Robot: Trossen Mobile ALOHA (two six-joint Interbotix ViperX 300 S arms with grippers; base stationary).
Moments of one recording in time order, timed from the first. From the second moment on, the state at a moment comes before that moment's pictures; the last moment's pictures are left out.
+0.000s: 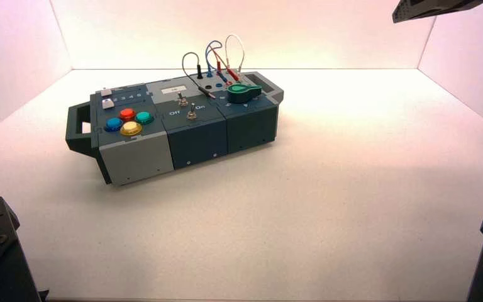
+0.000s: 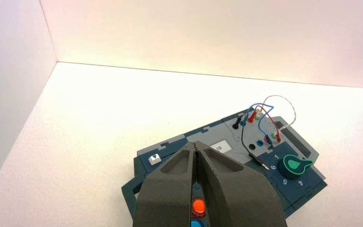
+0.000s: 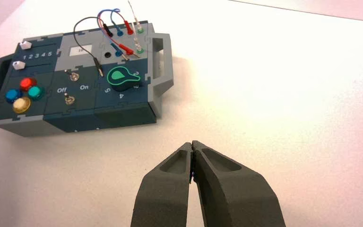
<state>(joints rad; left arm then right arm) -0.10 -1.01 1.20 -0.16 0.27 0.00 0.39 -0.89 1.12 0.05 0.49 0.05</state>
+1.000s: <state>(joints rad) 0.12 -0.99 1.19 -0.16 0.25 0.00 0.76 -0.51 0.92 0.14 0.52 0.05</state>
